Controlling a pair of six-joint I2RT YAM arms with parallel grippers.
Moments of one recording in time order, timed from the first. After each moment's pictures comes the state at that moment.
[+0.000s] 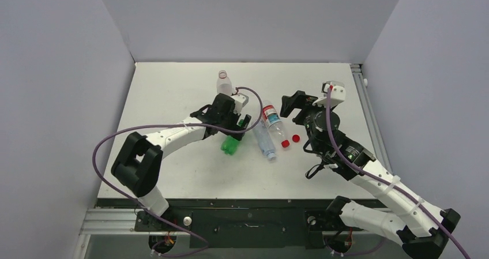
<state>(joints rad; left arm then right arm) -0.64 1.64 1.10 -0.28 0.01 -0.10 0.79 0.92 0.98 -0.20 0.66 0.46</state>
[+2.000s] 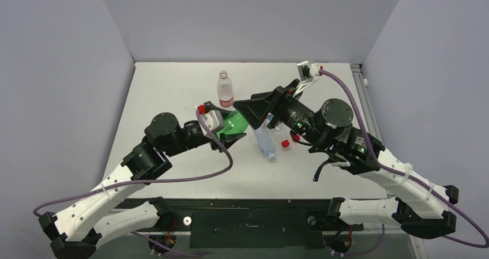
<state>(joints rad) -0.85 0.89 1.01 -0.12 0.30 0.17 1.08 1.07 1.44 -0.25 0.19 0.59</state>
